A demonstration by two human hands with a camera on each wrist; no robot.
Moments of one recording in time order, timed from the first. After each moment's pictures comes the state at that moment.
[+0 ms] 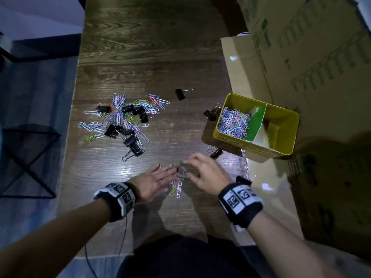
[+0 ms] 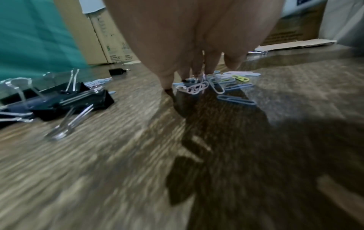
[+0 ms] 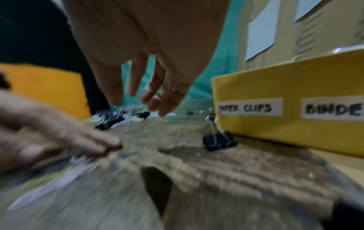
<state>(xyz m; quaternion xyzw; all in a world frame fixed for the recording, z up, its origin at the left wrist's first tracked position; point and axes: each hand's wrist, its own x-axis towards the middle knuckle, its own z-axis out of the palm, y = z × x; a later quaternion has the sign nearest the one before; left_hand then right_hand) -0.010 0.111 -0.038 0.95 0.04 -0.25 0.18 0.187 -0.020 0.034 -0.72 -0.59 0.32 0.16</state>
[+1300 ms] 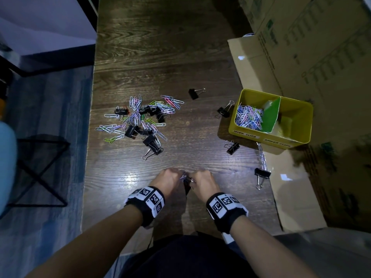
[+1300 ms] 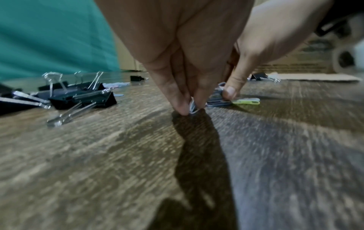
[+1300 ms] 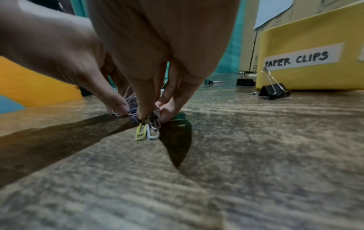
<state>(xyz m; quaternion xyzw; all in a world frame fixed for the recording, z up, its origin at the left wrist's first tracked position) -0.014 0.097 -0.014 0.91 0.26 -0.17 0.28 0.095 -0.003 -0.004 -0.81 -0.41 0.41 0.08</state>
